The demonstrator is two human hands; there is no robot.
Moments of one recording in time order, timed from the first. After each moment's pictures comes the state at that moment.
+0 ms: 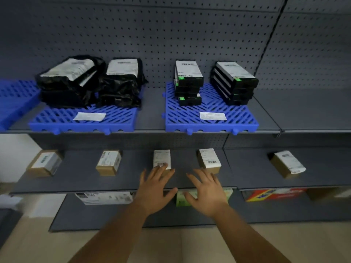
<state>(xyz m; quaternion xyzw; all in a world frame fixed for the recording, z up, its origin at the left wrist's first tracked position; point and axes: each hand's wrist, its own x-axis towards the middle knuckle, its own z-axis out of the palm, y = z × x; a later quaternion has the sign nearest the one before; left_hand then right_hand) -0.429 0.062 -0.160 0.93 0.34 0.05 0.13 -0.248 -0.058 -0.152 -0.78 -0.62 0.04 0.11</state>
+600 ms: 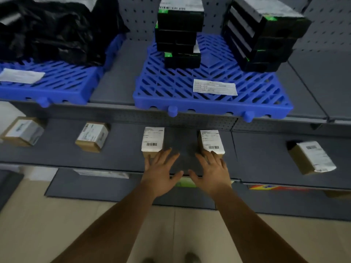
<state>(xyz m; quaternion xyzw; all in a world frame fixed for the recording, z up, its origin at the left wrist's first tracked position) -0.318 0.086 -0.256 0.89 0.43 -0.01 0.17 -0.138 -0.005 -0.254 -0.81 -0.57 0.08 0.10</state>
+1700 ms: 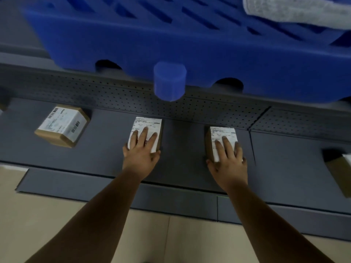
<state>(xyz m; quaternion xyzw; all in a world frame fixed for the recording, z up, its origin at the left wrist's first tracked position) -0.293 0.213 -0.392 0.83 0.54 0.04 0.11 -0.041 0.078 -0.386 -0.85 -0.53 0.05 0.01</state>
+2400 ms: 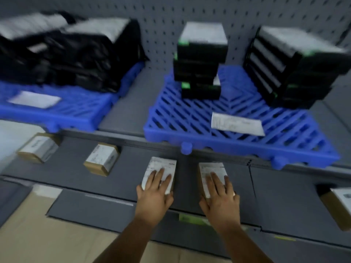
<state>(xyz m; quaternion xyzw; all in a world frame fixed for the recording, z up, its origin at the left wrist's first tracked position) -0.327 0.130 -0.283 0.85 0.51 0.09 0.06 -0.119 0.042 -0.292 -0.81 -0.58 0.02 0.06</state>
